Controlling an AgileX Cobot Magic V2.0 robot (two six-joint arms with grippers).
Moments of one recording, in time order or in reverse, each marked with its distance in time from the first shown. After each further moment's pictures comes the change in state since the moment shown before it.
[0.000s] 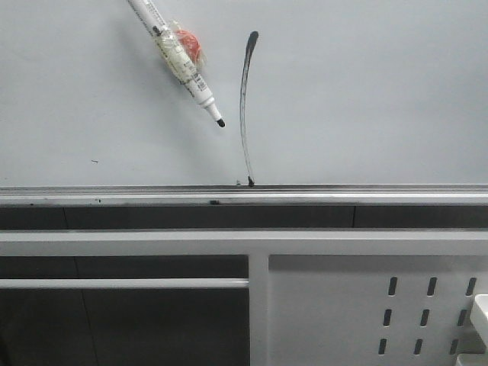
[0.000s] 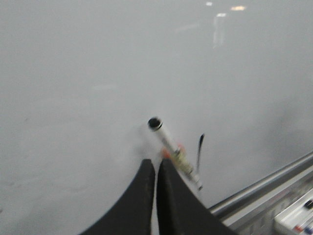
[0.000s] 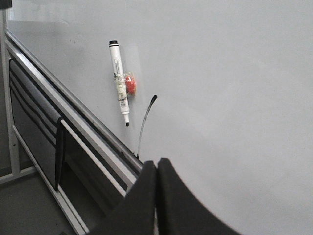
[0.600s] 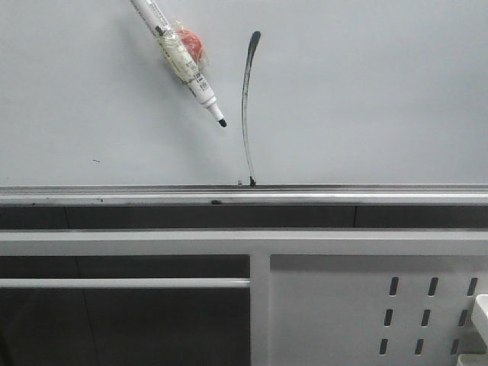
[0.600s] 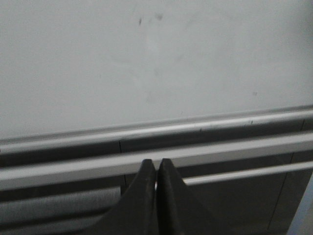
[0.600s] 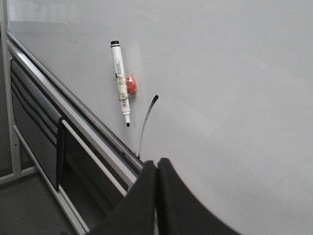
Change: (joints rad) left arm 0.591 -0.380 0.250 0.472 0.455 -0.503; right arm 0.000 0.000 0.002 -0.001 0.000 0.002
